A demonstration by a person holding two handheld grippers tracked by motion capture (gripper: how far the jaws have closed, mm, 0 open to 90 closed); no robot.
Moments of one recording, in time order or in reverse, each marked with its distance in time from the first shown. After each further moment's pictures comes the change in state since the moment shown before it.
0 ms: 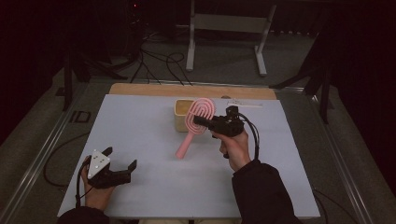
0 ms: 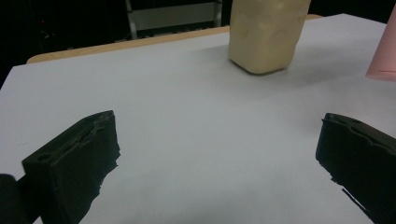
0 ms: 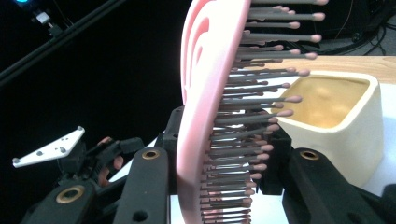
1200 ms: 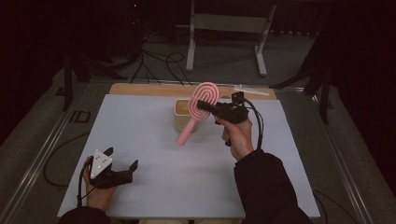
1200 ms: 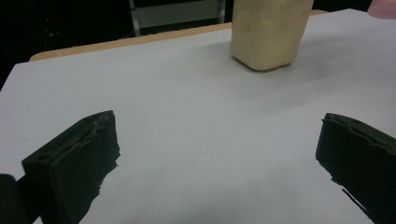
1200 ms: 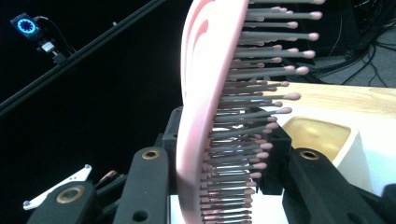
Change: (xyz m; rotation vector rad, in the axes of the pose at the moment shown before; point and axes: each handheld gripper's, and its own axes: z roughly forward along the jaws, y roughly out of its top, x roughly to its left) left arm -0.003 -0.002 0.003 0.016 0.014 0.006; right arm 0.000 0.037 -0.006 -0.066 -0.013 0.021
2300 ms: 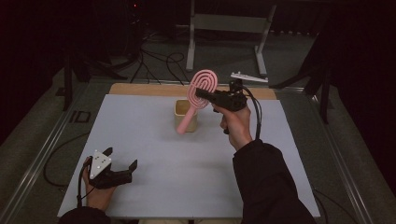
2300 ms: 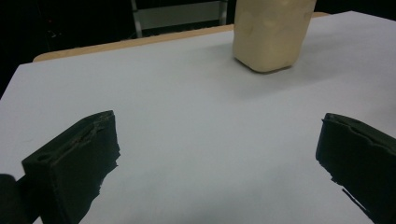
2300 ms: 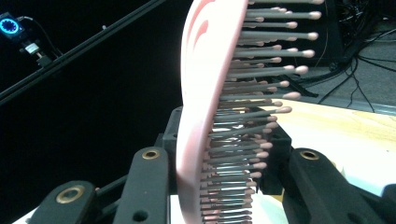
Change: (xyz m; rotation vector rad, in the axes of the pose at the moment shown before) left arm 0.001 0.000 -0.001 -0.008 0.008 -0.003; right arm 0.002 0.032 0.011 -0.005 -0.043 -0.042
